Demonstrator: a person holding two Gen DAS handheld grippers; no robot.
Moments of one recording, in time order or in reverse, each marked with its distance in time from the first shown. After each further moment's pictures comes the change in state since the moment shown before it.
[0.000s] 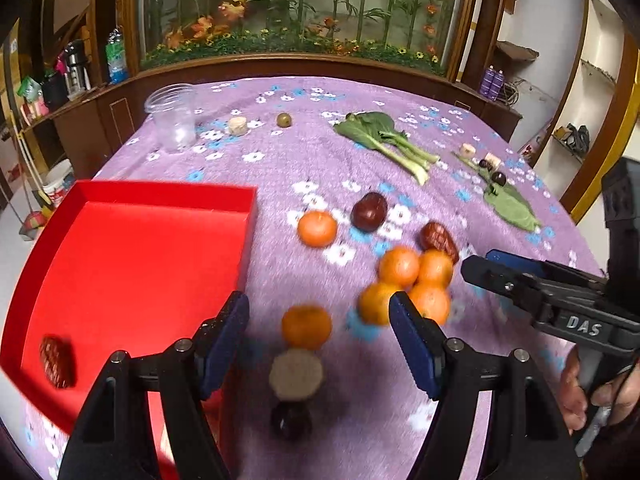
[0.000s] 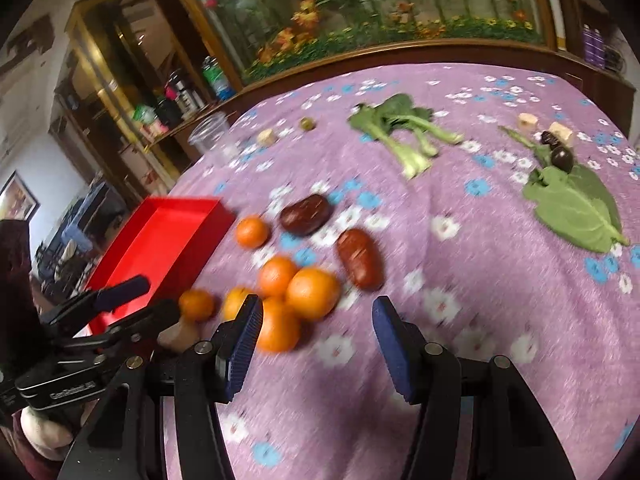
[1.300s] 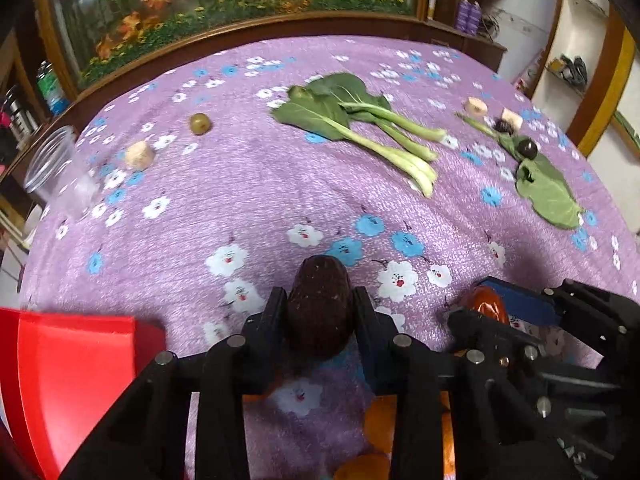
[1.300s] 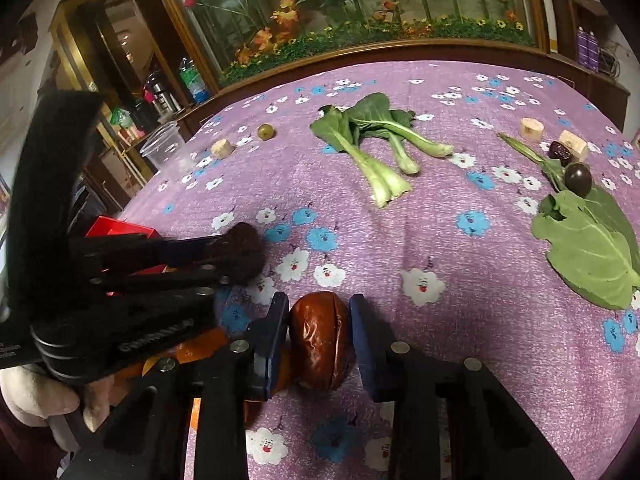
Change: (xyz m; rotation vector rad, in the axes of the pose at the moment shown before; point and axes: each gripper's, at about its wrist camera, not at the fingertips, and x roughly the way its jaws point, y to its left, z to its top) left arm 0.115 -0.043 0.069 0.192 0.156 0.003; right arm 0.053 -0.030 0.029 0.004 -0.005 -0.064
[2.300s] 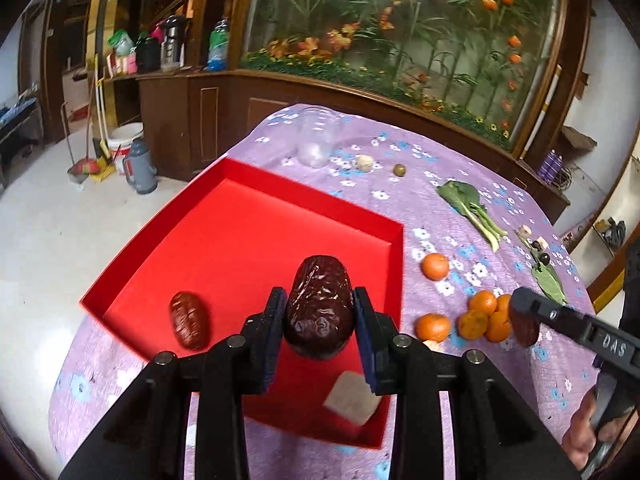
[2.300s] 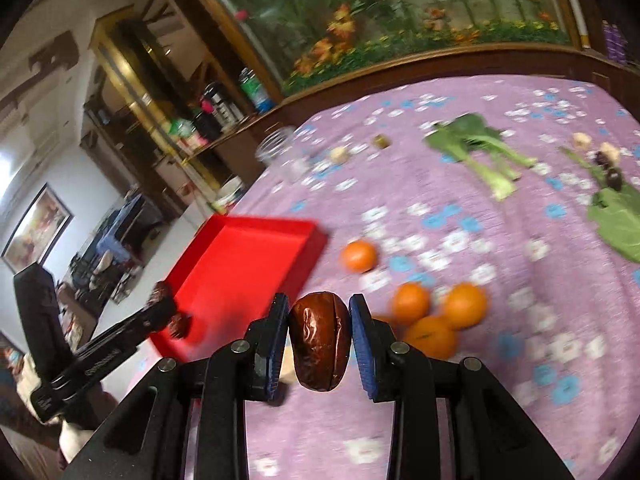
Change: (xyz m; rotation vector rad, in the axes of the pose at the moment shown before) left arm -0.173 0.129 -0.161 -0.489 -0.280 0.127; right arm -0.063 0.114 -0.020 -0.002 -0.006 0.230
